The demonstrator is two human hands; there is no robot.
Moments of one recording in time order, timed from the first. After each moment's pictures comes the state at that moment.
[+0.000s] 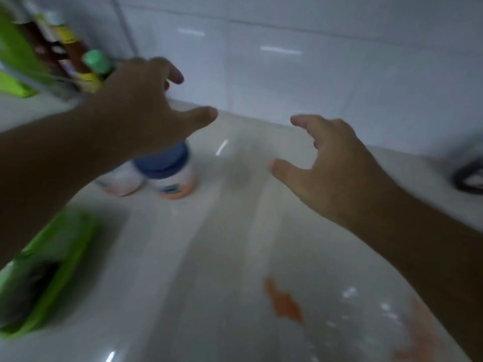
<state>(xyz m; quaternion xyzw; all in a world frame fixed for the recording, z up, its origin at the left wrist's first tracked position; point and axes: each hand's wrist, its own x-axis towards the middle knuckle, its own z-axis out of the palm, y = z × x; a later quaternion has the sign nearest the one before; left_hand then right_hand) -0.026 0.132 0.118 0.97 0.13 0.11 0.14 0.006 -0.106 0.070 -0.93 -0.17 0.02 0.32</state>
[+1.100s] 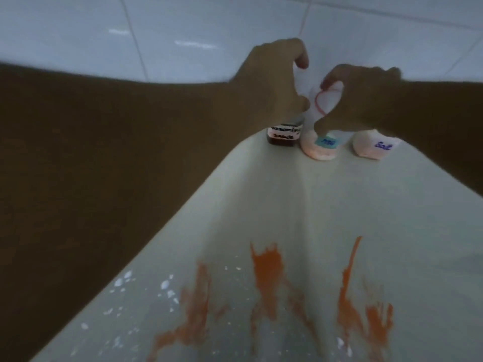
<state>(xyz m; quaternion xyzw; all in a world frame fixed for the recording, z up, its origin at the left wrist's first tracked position) 0.124 -0.286 0.050 0.92 -0.15 0.11 0.34 0.086 -0.439 0.083 -0.99 0.04 0.07 0.09</state>
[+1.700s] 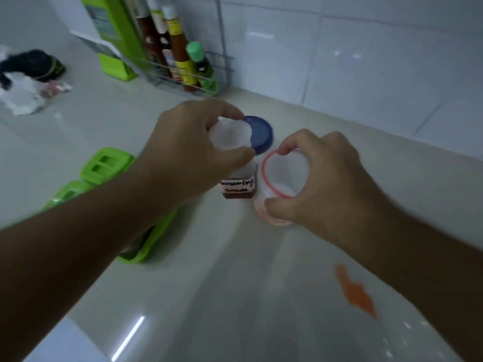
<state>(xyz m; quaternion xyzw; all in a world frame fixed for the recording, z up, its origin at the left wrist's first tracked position) -0.127 0.166 0.088 0.94 0.16 0.19 0.25 -0.058 -0.024 0.063 -0.91 -0.29 0.07 0.29</state>
